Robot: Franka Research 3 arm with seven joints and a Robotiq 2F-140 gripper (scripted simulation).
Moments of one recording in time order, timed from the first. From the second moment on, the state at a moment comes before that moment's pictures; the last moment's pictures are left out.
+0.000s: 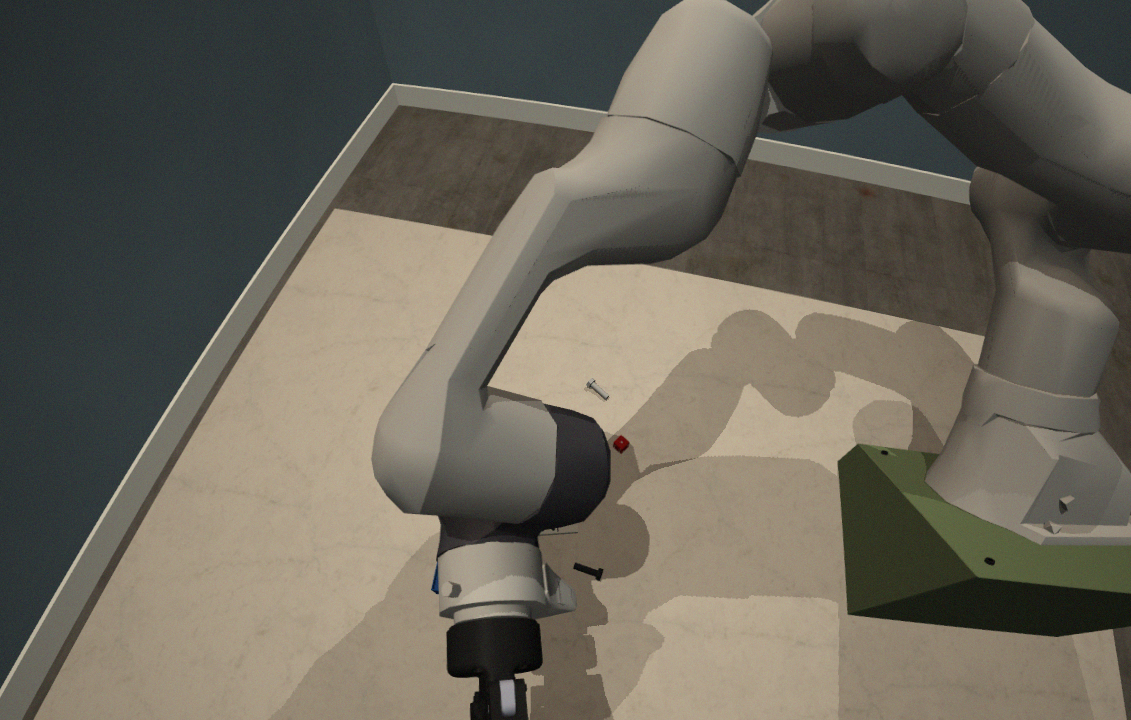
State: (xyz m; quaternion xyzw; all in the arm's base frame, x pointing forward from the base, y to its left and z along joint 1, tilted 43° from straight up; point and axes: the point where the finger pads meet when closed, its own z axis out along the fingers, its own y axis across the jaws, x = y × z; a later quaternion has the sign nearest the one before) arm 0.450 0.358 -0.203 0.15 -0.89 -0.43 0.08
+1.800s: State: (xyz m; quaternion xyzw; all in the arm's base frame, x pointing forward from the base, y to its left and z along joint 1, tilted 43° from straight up) arm 0.396 0.300 -0.132 0.50 -0.79 -0.35 0.11
